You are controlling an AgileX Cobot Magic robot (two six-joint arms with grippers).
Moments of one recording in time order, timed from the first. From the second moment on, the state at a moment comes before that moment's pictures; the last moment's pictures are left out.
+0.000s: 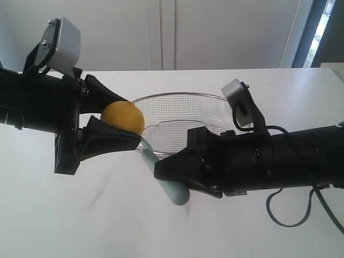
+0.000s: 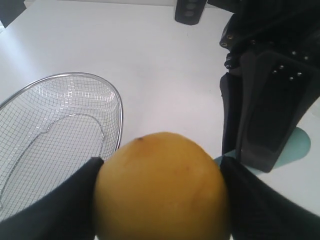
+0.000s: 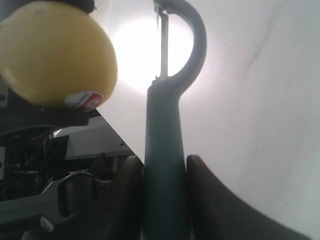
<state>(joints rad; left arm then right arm) -0.38 1.31 -0.85 -1.28 0.88 1.81 0.42 1.38 -0.60 1.62 0.87 -0.93</state>
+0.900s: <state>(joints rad) -0.38 1.31 -0.85 -1.25 0.85 1.79 0.43 1.38 -0.60 1.66 0.87 -0.95</state>
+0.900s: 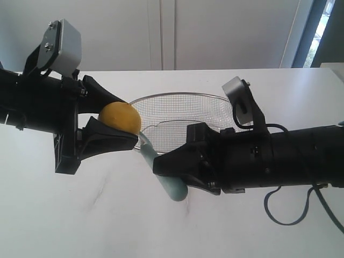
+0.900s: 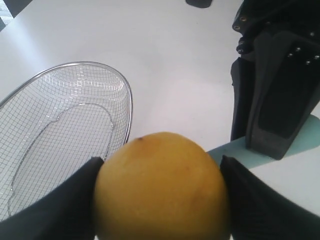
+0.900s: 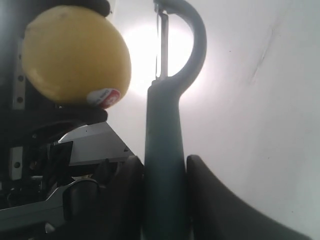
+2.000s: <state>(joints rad) -0.38 1.31 -0.85 -1.25 0.84 1.79 0.43 1.31 -0.60 1.70 0.77 -0.98</state>
